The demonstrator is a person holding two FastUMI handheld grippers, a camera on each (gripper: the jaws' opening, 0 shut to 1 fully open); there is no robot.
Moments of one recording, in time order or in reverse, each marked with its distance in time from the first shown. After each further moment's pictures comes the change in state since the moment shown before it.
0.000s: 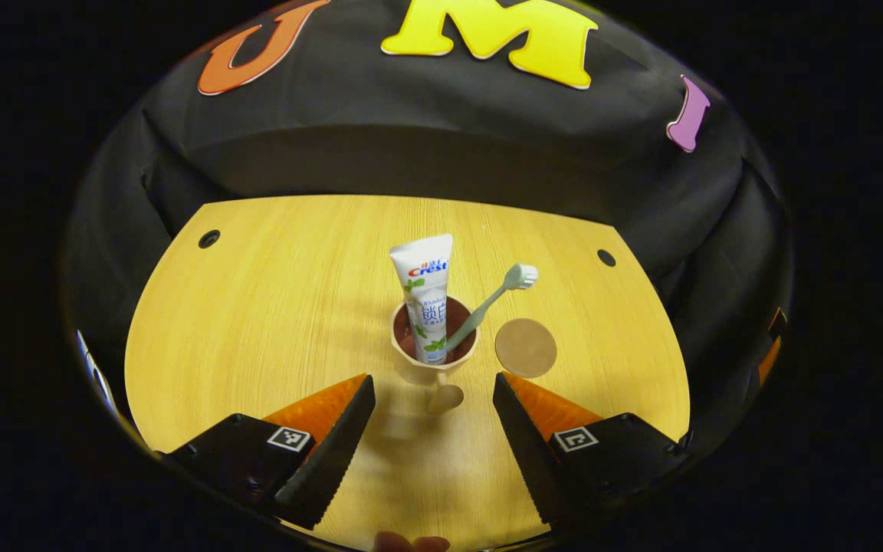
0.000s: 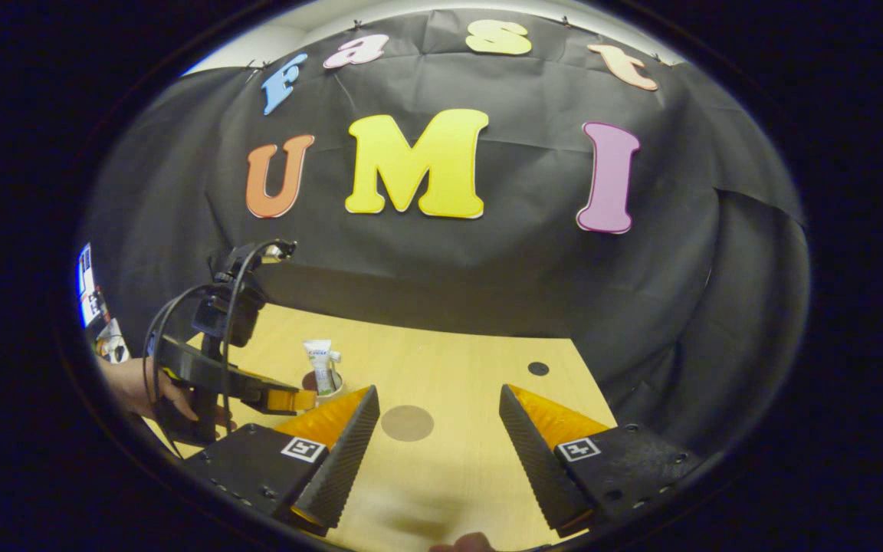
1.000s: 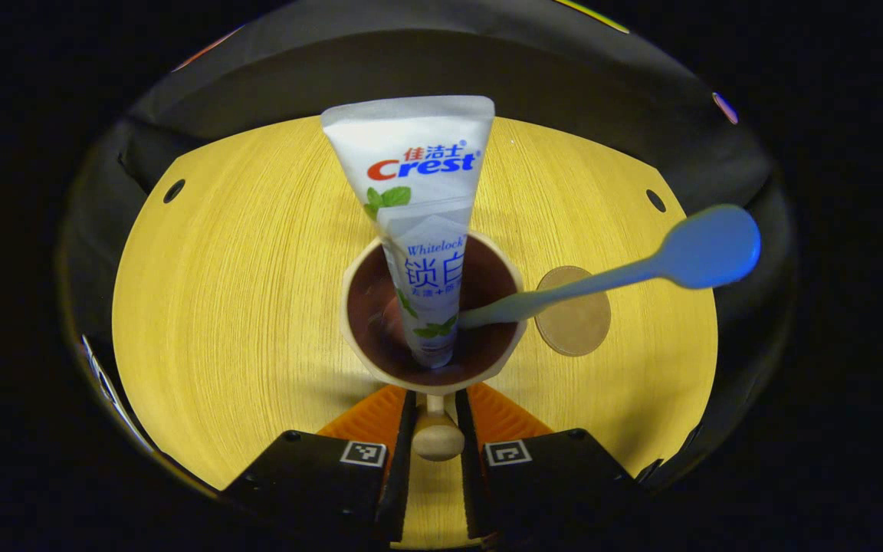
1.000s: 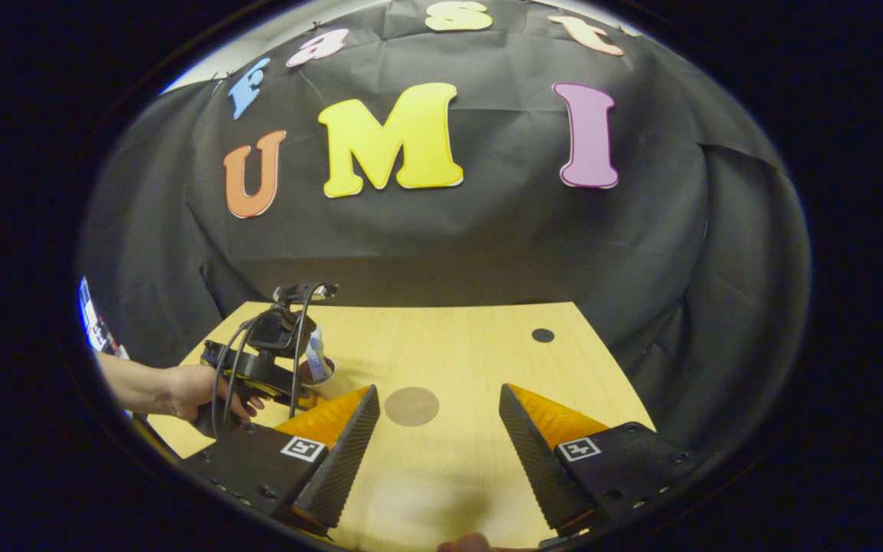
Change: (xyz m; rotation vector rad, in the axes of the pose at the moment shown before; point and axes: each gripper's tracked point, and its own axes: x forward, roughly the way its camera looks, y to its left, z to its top) left arm 0.031 -0.008 -0.053 0.009 0.278 0.063; right arm 0.016 -0.006 -0.036 0.132 0.083 -0.005
